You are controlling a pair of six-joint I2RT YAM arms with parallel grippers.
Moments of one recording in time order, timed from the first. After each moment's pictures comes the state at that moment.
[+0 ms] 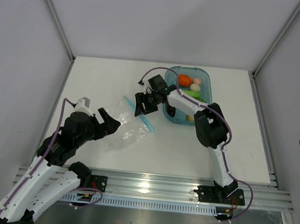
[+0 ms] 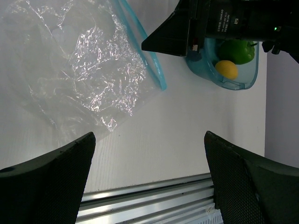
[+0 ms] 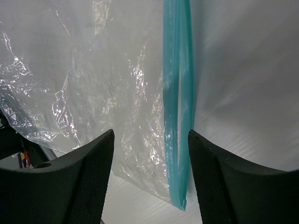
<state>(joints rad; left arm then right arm) -0.51 0.56 0.78 -0.77 -0.13 -0.84 0.68 2.23 1.81 -0.52 -0.49 0.26</state>
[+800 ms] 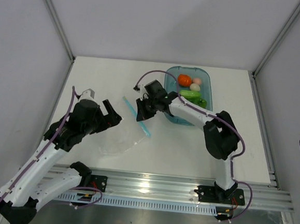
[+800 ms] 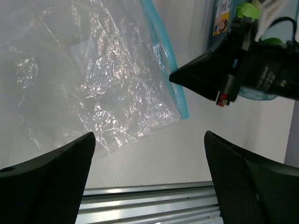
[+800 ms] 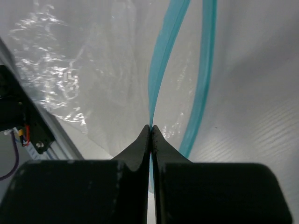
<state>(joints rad) -0.51 0.73 0.89 -0.84 -0.18 -0.83 0.77 2.07 1.62 -0.47 -0.41 0.24</state>
